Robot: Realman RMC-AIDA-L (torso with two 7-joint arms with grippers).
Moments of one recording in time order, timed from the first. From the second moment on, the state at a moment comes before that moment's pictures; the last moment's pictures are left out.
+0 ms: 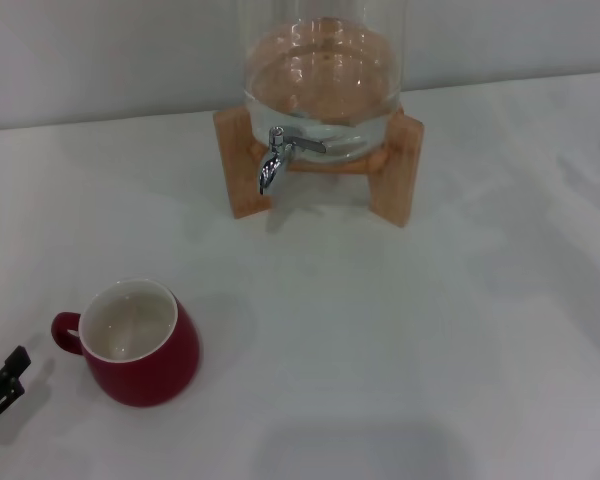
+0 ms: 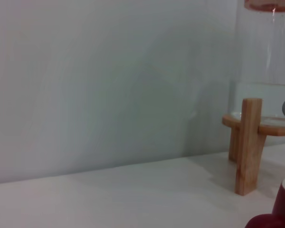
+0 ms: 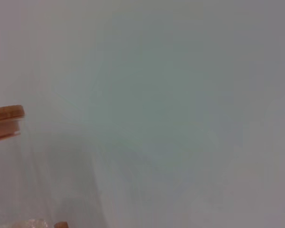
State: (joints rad) left arm -0.17 -2.09 0.54 0.36 -1.54 -1.40 2.41; right arm 0.15 2.01 -0.81 -0.96 1.81 1.11 -1.64
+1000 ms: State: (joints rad) left arm -0.23 -2.09 0.54 0.30 -1.51 -1.35 2.42; right arm 0.15 2.01 -0.81 -0.96 1.82 1.10 -1.66
